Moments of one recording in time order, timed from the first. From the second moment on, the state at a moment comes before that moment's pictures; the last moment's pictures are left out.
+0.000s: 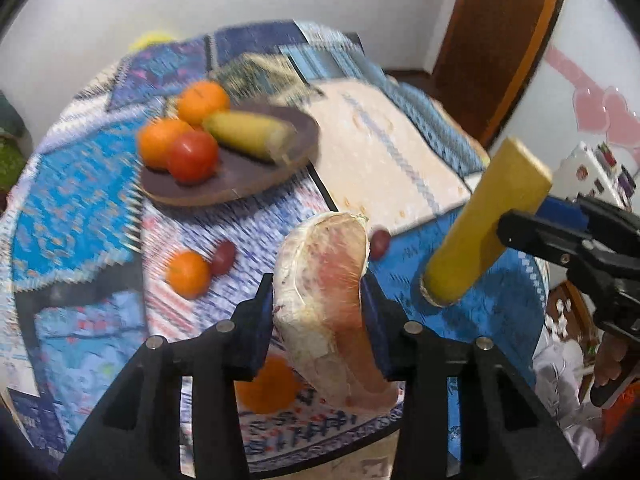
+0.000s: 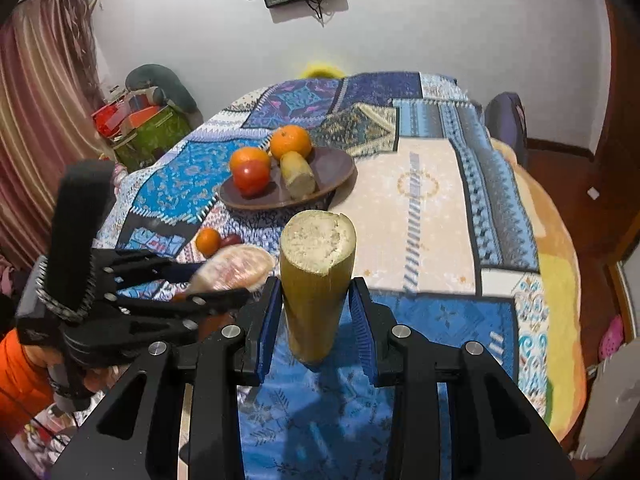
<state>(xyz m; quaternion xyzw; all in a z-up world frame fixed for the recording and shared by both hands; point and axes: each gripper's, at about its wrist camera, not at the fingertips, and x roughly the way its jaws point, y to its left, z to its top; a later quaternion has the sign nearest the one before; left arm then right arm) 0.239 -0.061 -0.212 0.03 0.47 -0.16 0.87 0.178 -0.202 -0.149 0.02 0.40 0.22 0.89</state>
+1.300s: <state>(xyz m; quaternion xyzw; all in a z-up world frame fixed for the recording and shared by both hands) 0.404 -0.035 -0.211 -0.01 0.41 -0.10 0.91 0.331 -0.145 -0.140 -0.04 0.37 0.24 0.90</state>
